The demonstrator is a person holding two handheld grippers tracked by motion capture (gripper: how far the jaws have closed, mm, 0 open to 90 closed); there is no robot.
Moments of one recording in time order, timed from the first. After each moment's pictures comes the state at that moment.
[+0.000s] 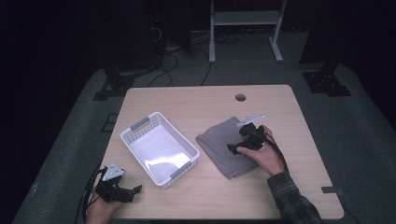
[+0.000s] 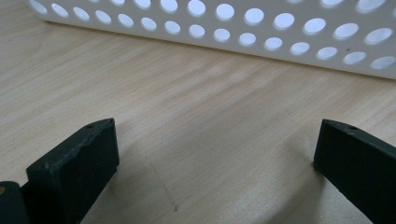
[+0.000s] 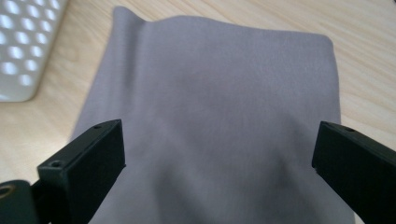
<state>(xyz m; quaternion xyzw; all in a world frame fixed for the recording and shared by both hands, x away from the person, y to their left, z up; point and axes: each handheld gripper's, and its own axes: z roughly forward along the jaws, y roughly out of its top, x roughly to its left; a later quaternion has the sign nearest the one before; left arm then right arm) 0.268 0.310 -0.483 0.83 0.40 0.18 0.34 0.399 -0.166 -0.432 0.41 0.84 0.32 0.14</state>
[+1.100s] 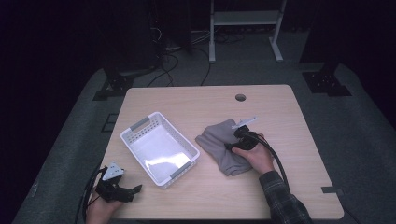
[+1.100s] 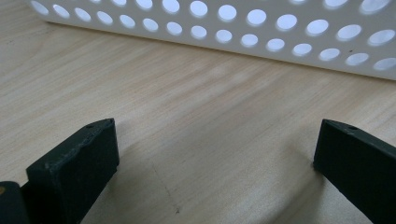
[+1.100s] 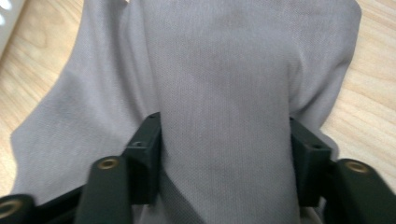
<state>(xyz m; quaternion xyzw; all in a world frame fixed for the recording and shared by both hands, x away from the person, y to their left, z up) 0.269 0.309 -0.484 0.83 0.41 0.18 0.35 0.414 -0.156 -0.466 0.41 0.85 0.32 0.12</state>
